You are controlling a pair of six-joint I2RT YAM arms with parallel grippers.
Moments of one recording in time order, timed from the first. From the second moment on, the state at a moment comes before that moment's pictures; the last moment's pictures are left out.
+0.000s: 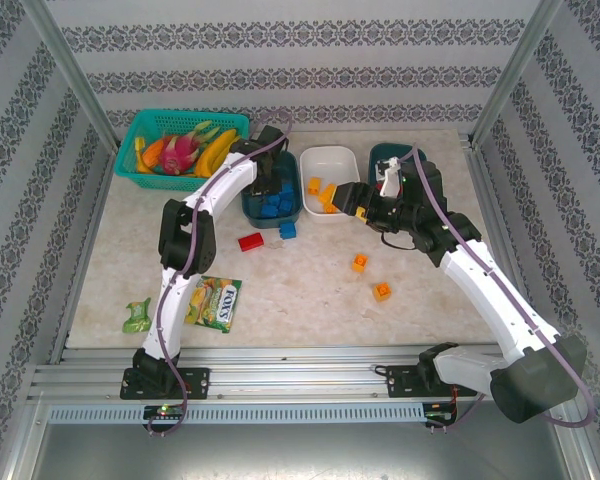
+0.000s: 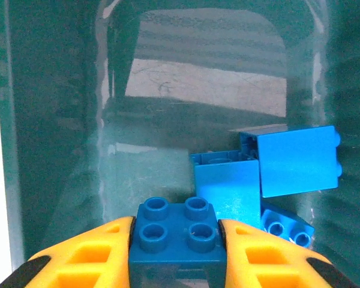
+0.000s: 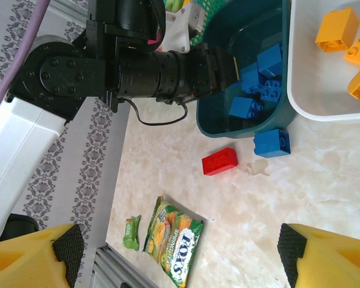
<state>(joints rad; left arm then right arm) -0.38 2.39 2.23 -1.07 -0.16 -0.54 0.34 1.17 1.09 -0.45 -0.52 0.77</state>
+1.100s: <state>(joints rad) -0.30 1.57 1.55 -0.96 -0.03 -0.69 0.84 1.70 1.33 -0.59 -0.08 0.53</state>
